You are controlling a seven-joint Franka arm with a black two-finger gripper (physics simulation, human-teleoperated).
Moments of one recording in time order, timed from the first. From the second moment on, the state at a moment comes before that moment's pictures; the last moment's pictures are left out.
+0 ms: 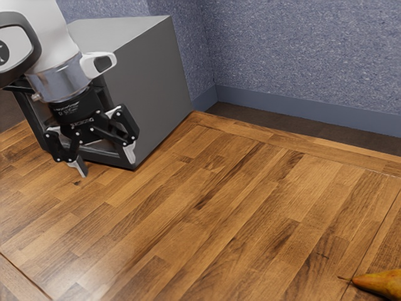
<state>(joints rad) -0.09 -0.29 0.16 -1.72 -0.06 1.47 -0.67</state>
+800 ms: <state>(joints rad) 0.37 -0.64 0.24 -2.07 0.01 1.72 -0.69</state>
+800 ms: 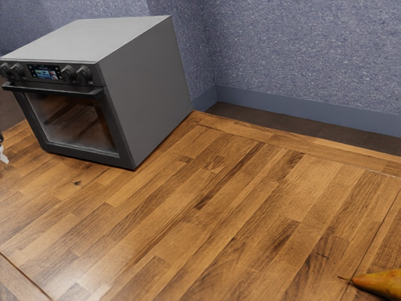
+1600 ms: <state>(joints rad) 0.56 -0.06 0.24 -1.67 -0.29 2.22 -0.79</state>
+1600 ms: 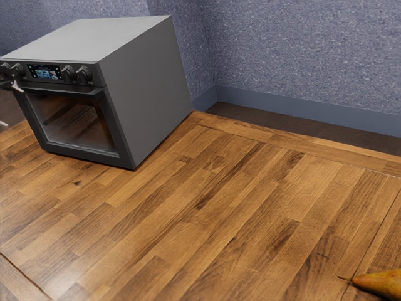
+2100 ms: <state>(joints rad) 0.56 0.23 0.26 -1.35 -0.29 2.27 -0.80</state>
